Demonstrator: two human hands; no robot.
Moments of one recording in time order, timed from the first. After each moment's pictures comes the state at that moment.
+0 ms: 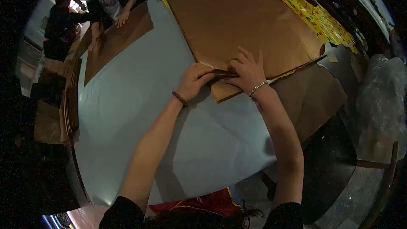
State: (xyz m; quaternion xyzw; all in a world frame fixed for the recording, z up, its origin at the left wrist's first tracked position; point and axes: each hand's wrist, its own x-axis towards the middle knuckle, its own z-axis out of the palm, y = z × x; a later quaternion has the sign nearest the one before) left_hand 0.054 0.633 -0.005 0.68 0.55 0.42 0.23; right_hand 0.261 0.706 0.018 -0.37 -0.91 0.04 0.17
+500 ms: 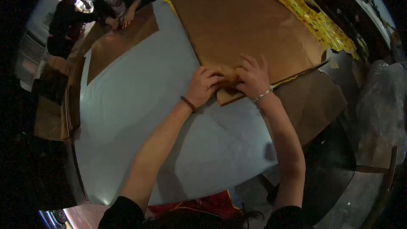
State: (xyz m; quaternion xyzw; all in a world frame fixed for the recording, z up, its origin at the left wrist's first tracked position) left_hand 0.069 0.629 -0.010 0.76 0.55 0.35 0.04; right_hand 0.269 0.707 0.017 -0.28 -0.92 0.01 0.27
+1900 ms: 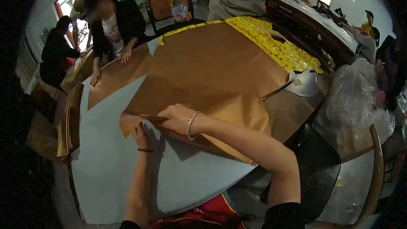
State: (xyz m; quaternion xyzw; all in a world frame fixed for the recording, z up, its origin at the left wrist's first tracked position) left_hand -0.040 0.497 -0.002 0.38 0.51 0.76 0.12; right_hand 0.164 0.584 0.172 -0.14 -0.90 0.40 0.06
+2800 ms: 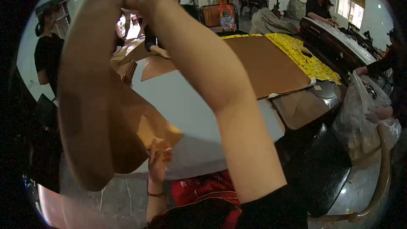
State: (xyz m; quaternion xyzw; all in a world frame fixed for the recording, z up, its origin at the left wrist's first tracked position) left_hand 0.036 0.144 0.074 0.30 0.51 0.74 0.32; right_hand -0.019 0.399 0.503 0.42 -0.47 0.74 0.23
